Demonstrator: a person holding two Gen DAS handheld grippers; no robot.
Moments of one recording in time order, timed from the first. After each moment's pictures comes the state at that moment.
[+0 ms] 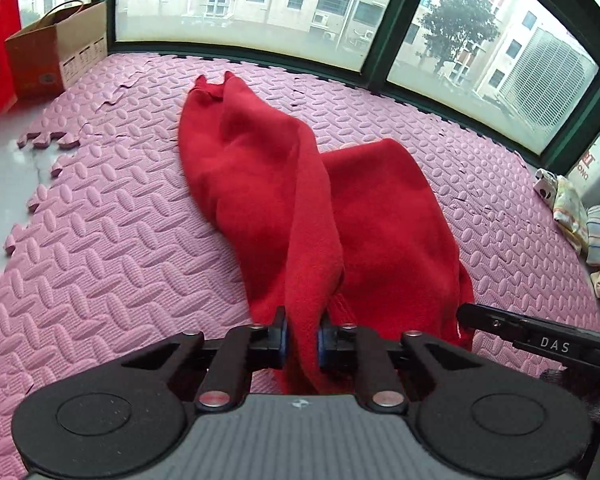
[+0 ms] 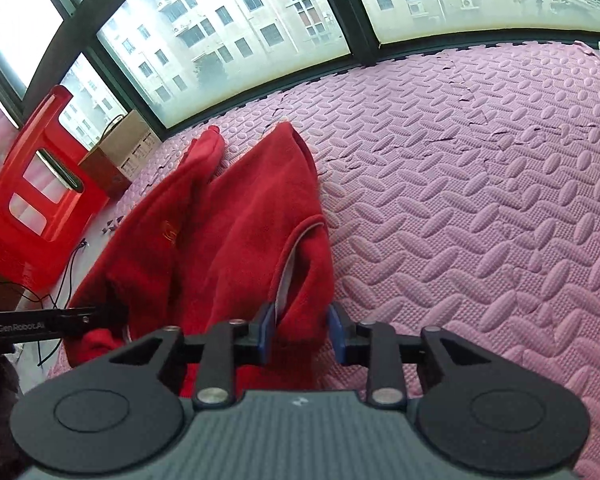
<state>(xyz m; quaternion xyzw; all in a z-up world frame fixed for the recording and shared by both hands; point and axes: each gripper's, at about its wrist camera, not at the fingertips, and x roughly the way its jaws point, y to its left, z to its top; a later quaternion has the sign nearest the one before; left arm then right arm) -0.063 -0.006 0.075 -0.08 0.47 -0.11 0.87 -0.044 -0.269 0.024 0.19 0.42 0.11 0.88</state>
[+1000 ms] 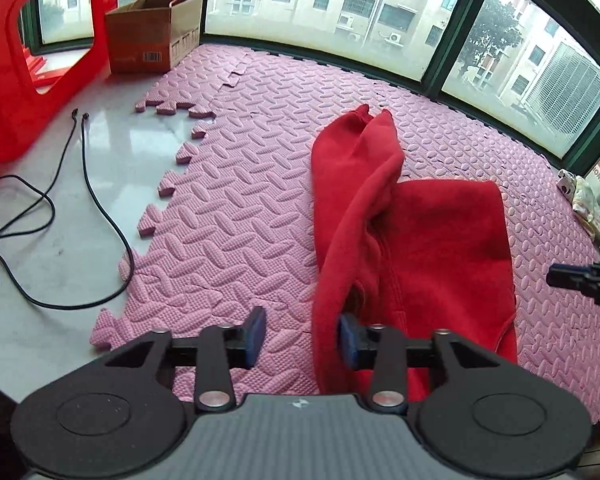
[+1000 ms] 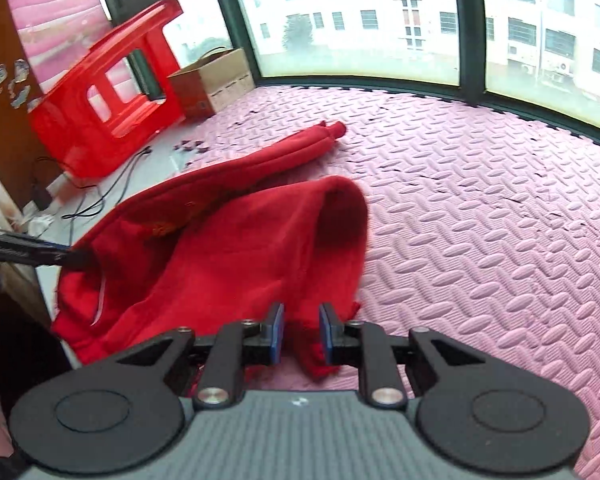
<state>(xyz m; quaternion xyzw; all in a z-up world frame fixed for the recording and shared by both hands) -0.149 0.136 0.102 -0.07 0.47 -0.07 0.88 -0.091 -0.229 0.093 0.02 0.42 0.22 0.88</state>
